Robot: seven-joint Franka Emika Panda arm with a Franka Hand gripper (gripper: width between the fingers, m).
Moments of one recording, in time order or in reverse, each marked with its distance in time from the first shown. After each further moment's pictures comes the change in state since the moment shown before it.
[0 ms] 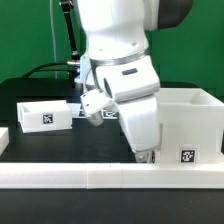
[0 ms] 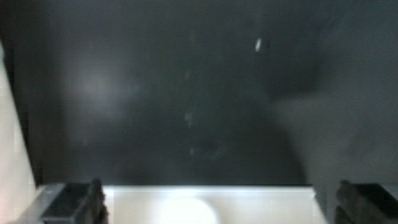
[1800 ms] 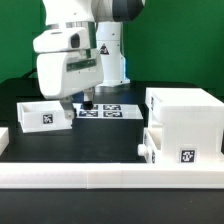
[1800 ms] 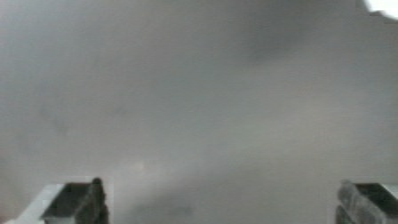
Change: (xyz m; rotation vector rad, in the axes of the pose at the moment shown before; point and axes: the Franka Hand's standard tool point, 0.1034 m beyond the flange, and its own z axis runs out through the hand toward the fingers) arm -0.058 -0.131 -0.032 -0.247 -0.097 0.563
